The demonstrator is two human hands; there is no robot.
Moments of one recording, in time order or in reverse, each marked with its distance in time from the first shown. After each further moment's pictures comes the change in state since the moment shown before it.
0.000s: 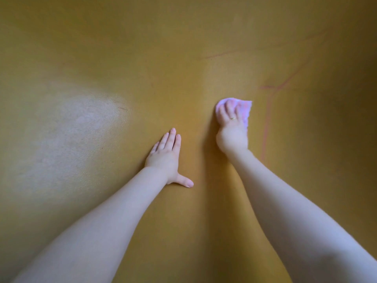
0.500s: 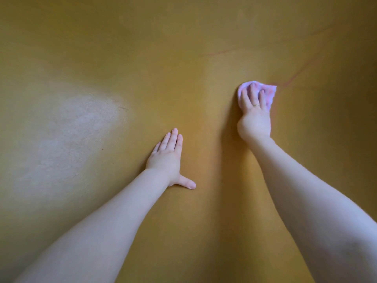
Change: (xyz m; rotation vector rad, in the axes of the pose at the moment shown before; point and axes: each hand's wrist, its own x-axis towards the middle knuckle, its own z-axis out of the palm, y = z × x) left_hand 0.004 -0.002 0.002 -0.011 0.008 0.009; right_hand 0.027 0.028 -0.021 0.007 0.084 0.080
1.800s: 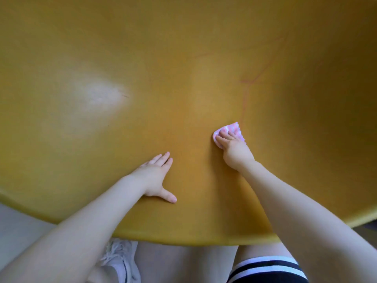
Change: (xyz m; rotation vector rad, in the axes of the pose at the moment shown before) left_hand -0.108 0.019 0.023 0.030 -0.229 0.107; right_hand -0.120 0.049 -0.015 -0.128 -0.377 -0.339
